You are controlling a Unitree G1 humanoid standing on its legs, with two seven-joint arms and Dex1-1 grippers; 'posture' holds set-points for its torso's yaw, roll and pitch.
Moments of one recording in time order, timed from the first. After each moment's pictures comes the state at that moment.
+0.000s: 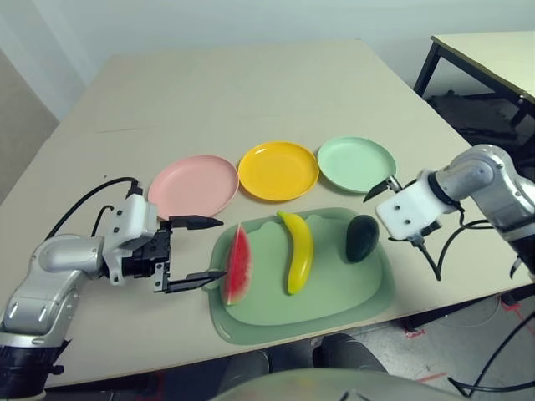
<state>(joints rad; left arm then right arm) 0.11 0.89 0.21 -0.24 -0.52 0.09 -1.31 -0.65 -0.86 0.44 0.02 -0.23 -0.19 1.48</state>
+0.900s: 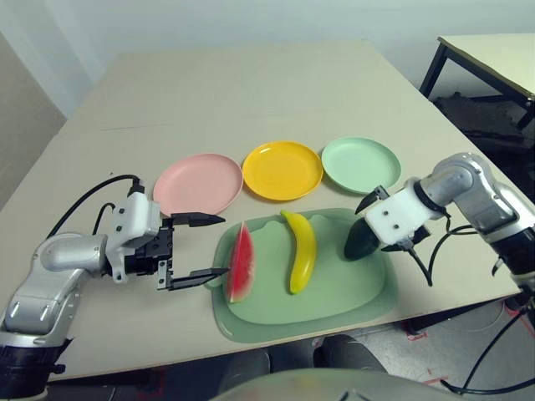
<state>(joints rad) 0.11 0.89 0.21 -0.26 -0.51 0.10 -1.29 -0.65 -0.81 0.46 0.05 -0.22 -0.18 1.53</state>
